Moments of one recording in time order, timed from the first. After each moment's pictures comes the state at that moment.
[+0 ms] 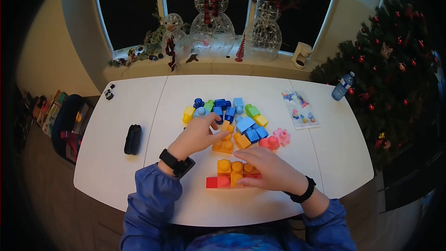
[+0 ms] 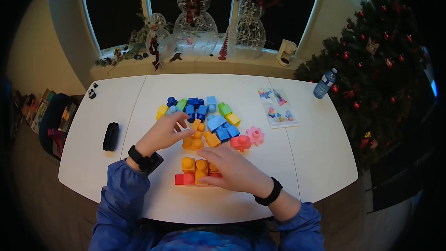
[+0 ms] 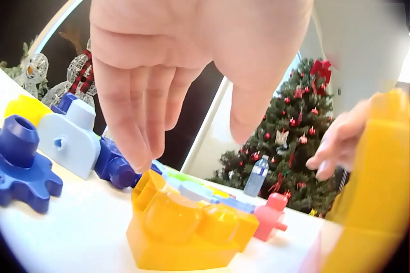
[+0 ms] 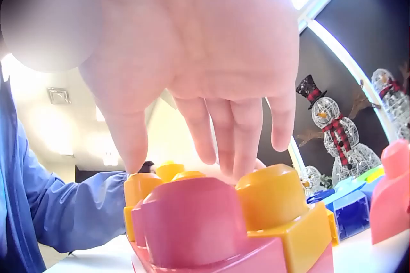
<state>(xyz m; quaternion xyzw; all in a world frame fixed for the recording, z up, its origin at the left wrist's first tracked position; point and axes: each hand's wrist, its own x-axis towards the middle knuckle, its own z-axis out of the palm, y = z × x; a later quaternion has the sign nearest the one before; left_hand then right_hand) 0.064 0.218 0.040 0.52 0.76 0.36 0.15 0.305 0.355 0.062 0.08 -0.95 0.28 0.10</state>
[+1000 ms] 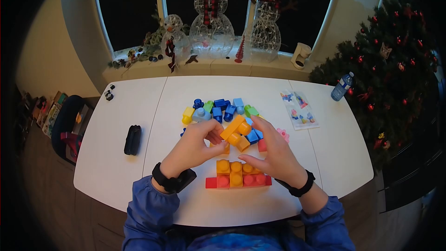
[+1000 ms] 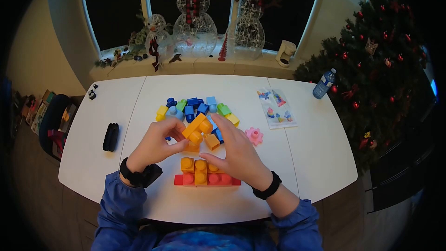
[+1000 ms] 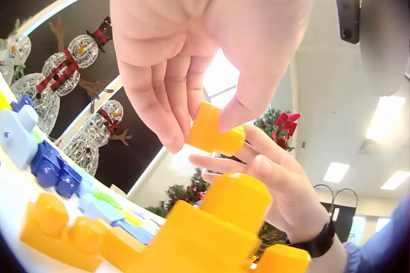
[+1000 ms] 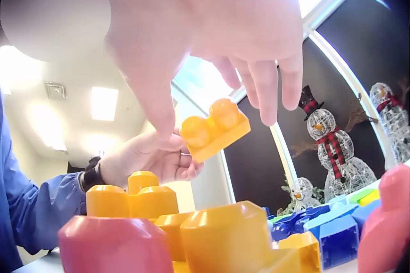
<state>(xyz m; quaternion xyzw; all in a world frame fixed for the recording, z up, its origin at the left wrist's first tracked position) 0.101 0.189 0.074 0.54 0.67 0.49 0.16 0.291 0.362 0.074 -0.02 -0.92 0.29 0.26</state>
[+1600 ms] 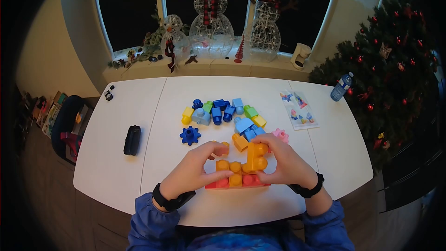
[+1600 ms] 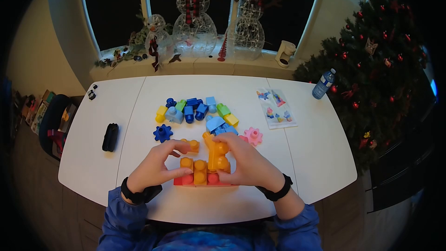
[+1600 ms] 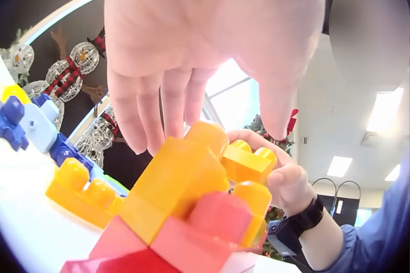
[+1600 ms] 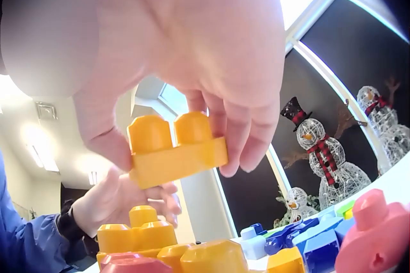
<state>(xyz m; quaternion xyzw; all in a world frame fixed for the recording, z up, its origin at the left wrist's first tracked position) 0.133 0.157 0.062 0.57 0.66 0.46 0.17 0.319 0.375 0.087 0.01 -0.91 0.38 0.14</state>
